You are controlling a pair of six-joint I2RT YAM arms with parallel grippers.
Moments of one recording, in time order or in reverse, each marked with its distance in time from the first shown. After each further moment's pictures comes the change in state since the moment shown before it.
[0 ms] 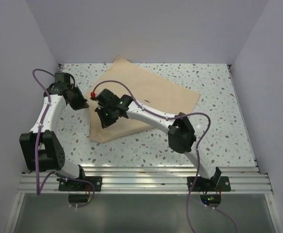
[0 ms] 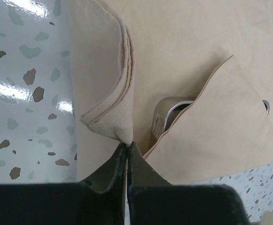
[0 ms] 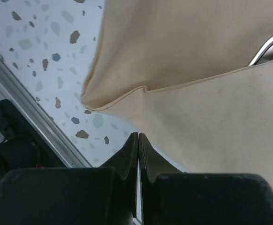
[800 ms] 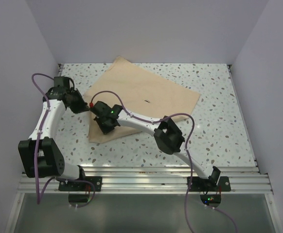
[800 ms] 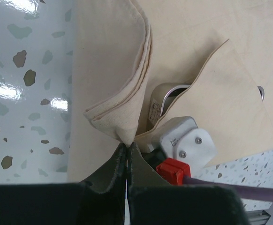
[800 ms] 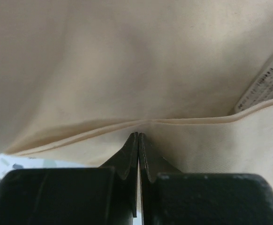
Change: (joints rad) left arm 0.000 -0.077 -0.072 -0.004 0.033 -0.014; right arm 0.055 0.227 0.093 -0.004 0.175 0.025
